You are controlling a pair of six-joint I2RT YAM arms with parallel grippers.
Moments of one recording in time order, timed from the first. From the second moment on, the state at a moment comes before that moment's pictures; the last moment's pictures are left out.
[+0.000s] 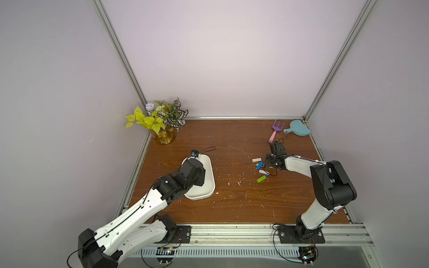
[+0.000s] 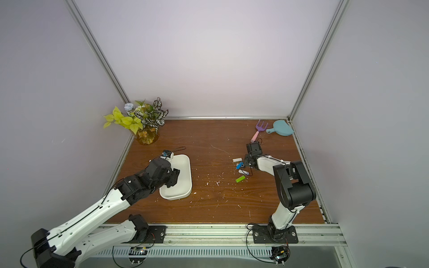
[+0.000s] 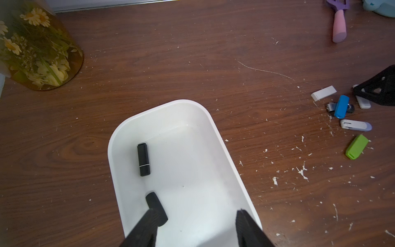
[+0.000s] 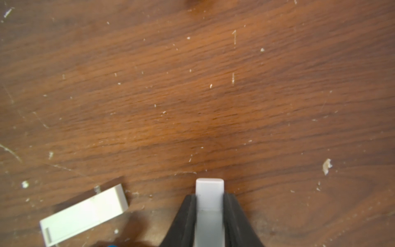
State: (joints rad) left arm -0.71 0.91 0.79 -0.69 -0.33 -0.41; right arm 0.28 1.70 0.87 -0.19 0.21 0.44
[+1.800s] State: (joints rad) left arm -0.33 0.77 0.78 -0.67 -0.35 -0.43; right arm 1.03 2.26 1.71 -0.14 0.05 0.76
